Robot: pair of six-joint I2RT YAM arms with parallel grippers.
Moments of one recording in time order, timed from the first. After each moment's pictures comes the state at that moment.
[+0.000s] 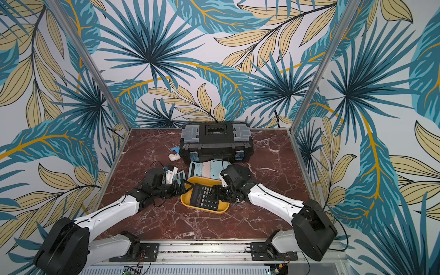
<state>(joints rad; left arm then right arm) -0.45 1.19 0.52 -0.03 0.49 -0.75 0.68 1.37 0.82 -0.44 -0.28 0.74</state>
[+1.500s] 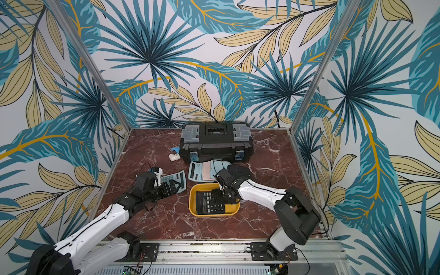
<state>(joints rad) -0.36 0.99 0.51 -0.29 0.18 -0.71 0.72 1.56 0.88 -0.49 -0.20 0.66</state>
